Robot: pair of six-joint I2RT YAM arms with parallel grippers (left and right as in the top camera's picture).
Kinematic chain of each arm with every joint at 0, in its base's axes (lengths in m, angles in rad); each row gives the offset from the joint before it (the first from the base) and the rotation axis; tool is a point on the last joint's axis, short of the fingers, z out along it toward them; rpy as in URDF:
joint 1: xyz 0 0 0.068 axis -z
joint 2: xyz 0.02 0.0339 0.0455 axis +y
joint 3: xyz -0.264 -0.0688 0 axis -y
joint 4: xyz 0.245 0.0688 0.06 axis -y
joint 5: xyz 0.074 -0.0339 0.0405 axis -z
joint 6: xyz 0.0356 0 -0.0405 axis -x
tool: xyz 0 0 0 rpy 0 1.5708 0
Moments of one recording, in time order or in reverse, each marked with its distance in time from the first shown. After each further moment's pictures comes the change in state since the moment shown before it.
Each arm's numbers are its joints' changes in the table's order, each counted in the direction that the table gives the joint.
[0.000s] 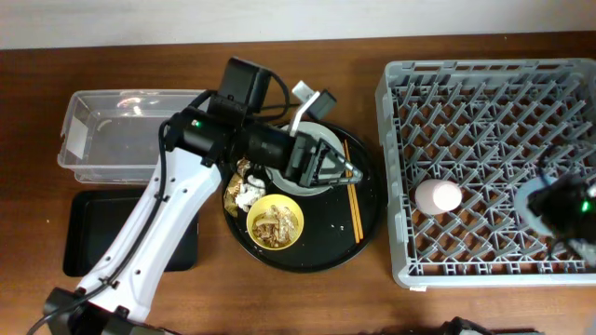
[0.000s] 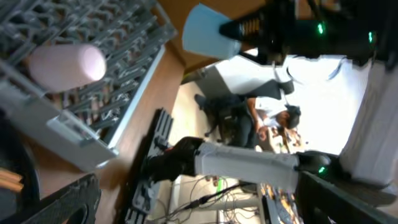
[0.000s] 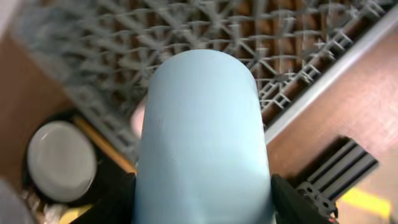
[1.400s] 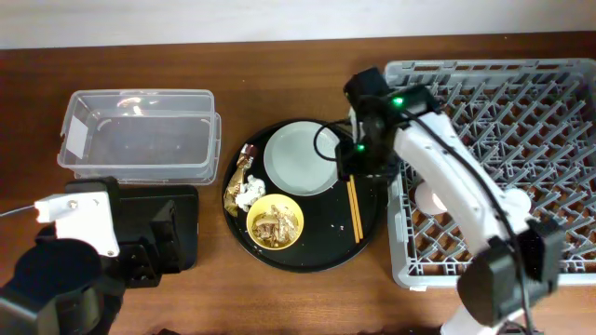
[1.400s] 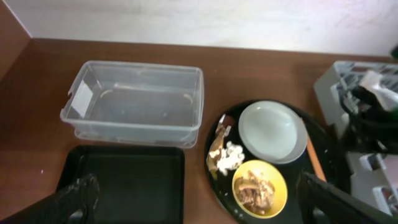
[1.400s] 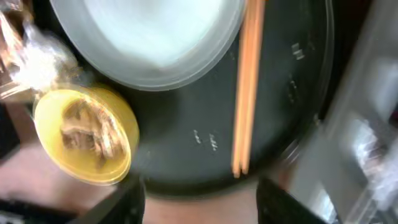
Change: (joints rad) left arm -0.002 -0.777 0.005 -0.418 -1.572 0.184; right arm -0.884 0.666 -0.012 0.374 -0.141 0.051
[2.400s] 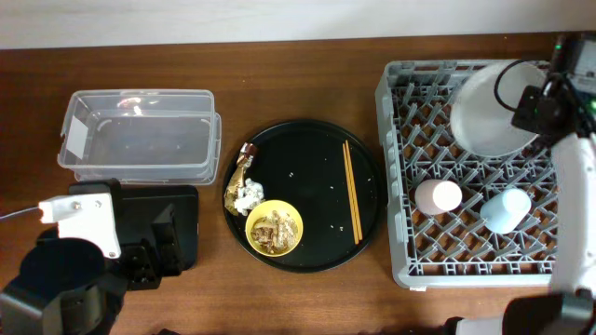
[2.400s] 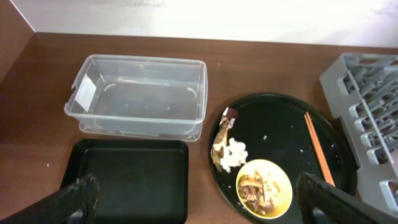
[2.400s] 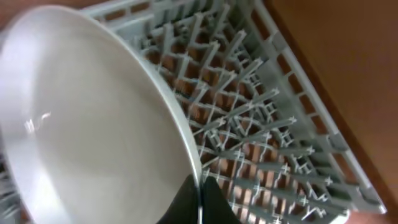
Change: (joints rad) left arm 0.000 0.003 0.000 -0.023 -0.004 0.000; right arm 0.658 -0.283 -0.013 0.241 0.563 0.282
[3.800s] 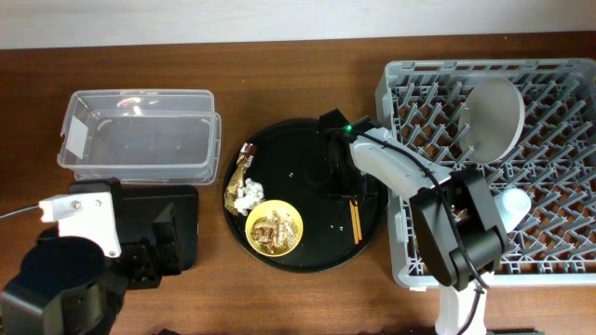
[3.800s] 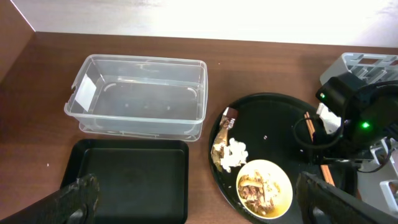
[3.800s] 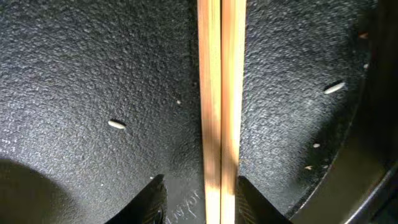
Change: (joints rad) left arm 0.000 0.002 -0.001 0.001 0.000 0.000; right arm -0.720 0.488 -0.186 -0.022 -0.369 -0.370
